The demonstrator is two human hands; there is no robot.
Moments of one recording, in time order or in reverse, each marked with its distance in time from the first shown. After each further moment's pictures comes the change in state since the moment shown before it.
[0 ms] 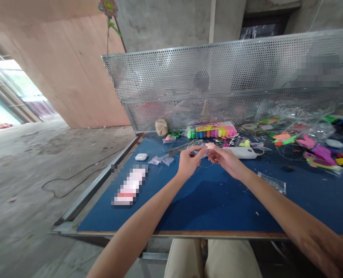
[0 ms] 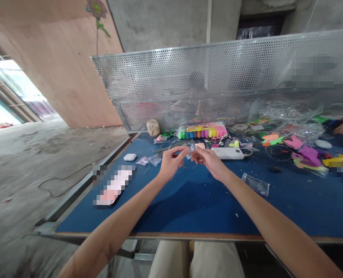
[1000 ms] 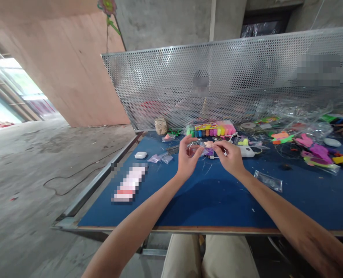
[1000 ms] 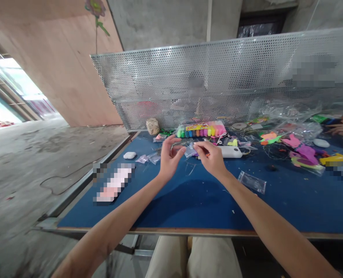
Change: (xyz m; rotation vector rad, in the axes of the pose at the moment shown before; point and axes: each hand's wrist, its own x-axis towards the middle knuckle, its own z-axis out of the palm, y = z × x) left_hand -0.004 -0.003 0.006 0.065 0.090 0.283; right_hand -0.015 -0.017 0.003 -0.698 0.325 -0.612
